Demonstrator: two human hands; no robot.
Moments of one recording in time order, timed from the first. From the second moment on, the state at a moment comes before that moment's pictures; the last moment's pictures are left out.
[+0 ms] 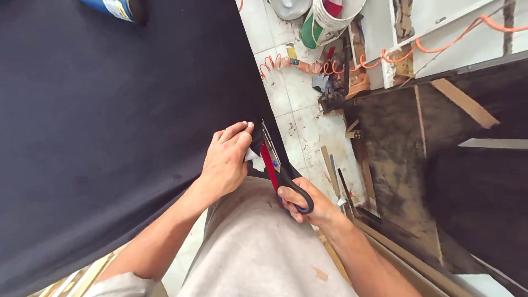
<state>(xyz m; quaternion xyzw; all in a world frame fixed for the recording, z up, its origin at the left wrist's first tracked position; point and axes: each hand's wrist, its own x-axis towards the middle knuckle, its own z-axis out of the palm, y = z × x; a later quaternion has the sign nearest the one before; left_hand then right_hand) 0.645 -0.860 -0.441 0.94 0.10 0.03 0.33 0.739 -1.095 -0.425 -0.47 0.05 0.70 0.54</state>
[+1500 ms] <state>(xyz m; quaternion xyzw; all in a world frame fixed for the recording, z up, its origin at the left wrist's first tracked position) 0.643 -0.925 -0.516 0.00 0.35 0.48 0.80 0.856 -1.126 -0.446 -0.58 -0.27 0.65 0.41</state>
